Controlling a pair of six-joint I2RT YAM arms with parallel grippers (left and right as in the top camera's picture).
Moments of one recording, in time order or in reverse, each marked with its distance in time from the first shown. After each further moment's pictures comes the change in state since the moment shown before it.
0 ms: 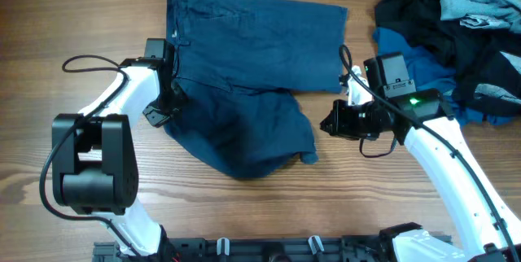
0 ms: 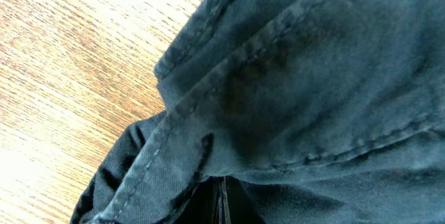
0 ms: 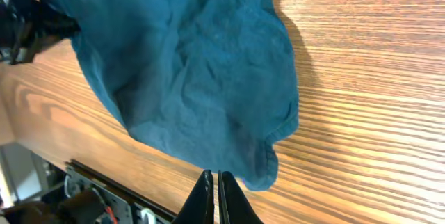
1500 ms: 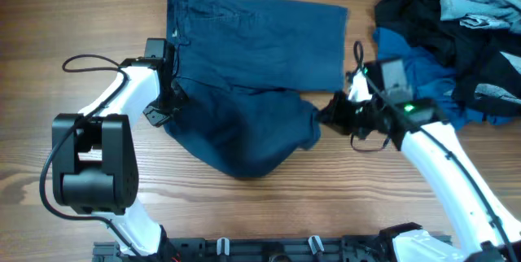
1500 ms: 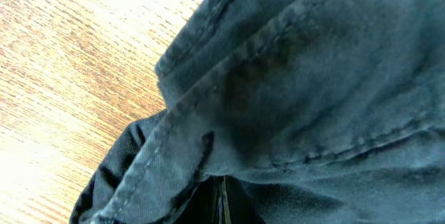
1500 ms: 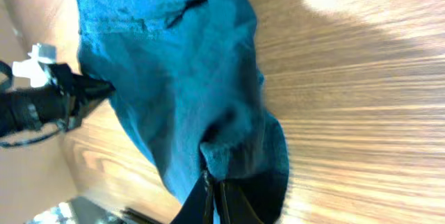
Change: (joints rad) left arm 0.000 0.000 0.001 0.003 -0.004 0.000; right arm -0.004 -0.007 -0.040 0.169 -0.010 0.295
